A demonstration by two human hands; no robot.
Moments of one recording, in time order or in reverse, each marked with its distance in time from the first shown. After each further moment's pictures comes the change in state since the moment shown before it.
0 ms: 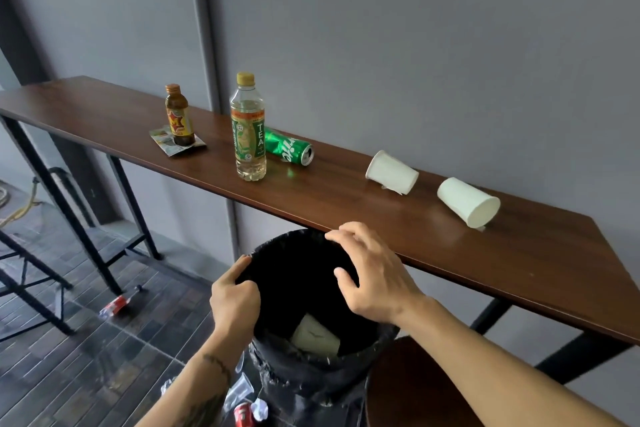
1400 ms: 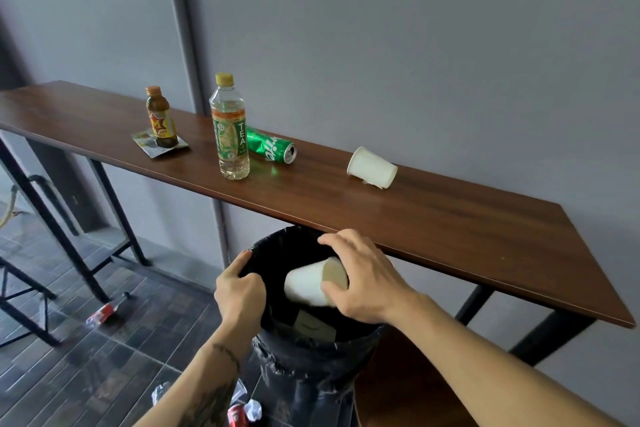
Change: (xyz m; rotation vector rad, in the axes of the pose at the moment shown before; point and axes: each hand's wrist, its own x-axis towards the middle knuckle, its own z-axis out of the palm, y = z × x) left_hand -0.029 0.009 0.022 -0.020 0.029 0.004; right_hand -0.022 -0.011 -0.016 -0.019 -0.190 0.164
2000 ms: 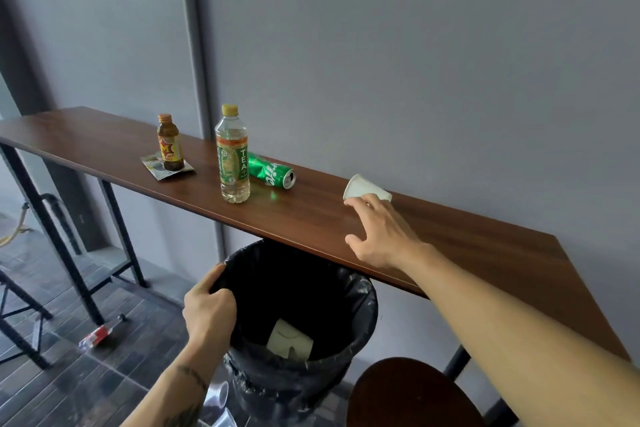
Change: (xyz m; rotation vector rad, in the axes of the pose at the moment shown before) left_hand 0.007 0.009 -0.023 0.017 0.042 0.087; right_hand 0.068 0.051 -0.066 -0.182 0.113 0.067
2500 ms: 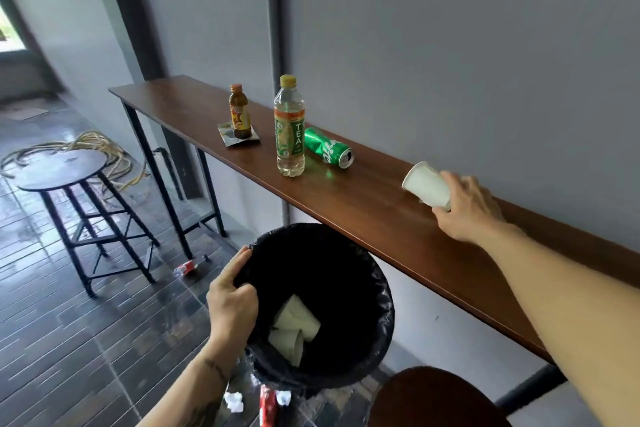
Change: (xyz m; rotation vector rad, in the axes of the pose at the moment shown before) left_hand -0.011 -0.038 -0.007 -0.008 0.162 0.117; right_hand 0.072 0.092 0.022 -0.103 -0.031 0.166
